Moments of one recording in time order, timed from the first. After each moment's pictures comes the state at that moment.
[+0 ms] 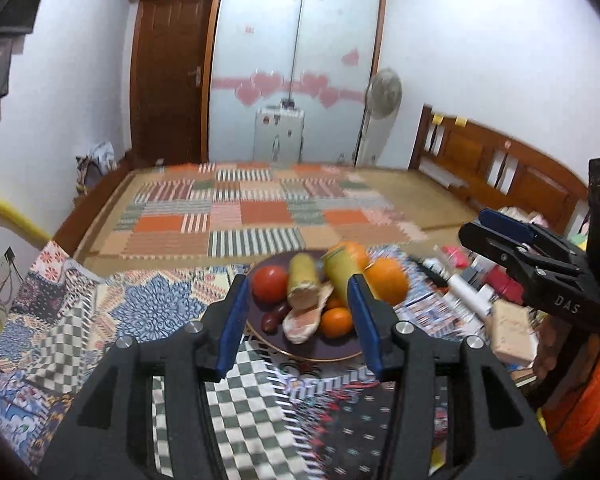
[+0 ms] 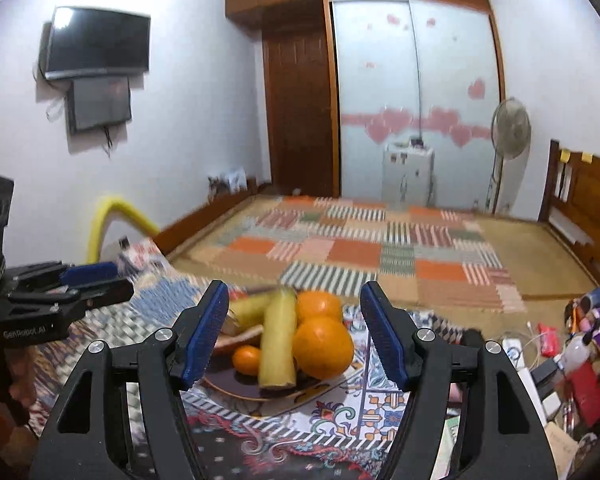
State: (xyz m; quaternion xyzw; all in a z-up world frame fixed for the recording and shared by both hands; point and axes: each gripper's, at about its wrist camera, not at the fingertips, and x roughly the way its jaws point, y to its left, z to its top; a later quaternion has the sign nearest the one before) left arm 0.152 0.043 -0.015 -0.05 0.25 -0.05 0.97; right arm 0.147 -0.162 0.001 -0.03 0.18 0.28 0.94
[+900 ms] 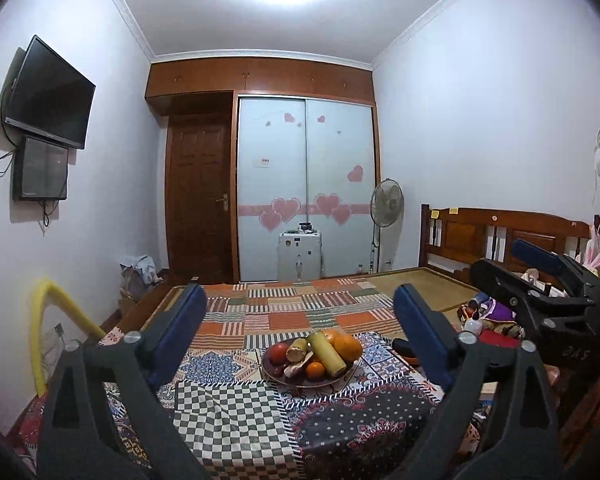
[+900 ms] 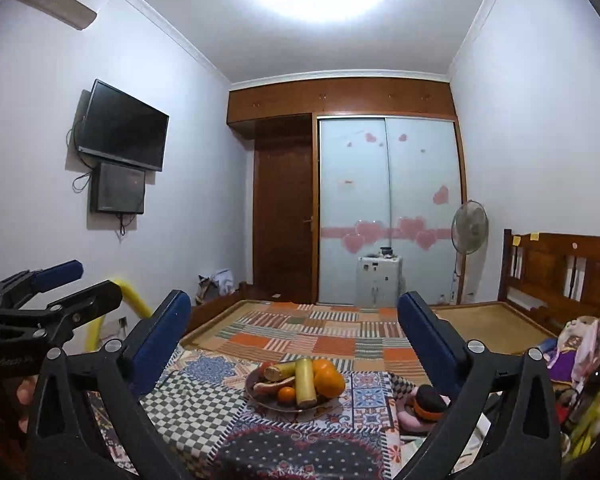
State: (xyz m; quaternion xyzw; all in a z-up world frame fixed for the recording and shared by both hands) left arm -0.068 -0.018 0.068 0.01 0.04 0.01 1.00; right arm -0.025 -0.190 0.056 -0.01 0.00 0.23 0.97
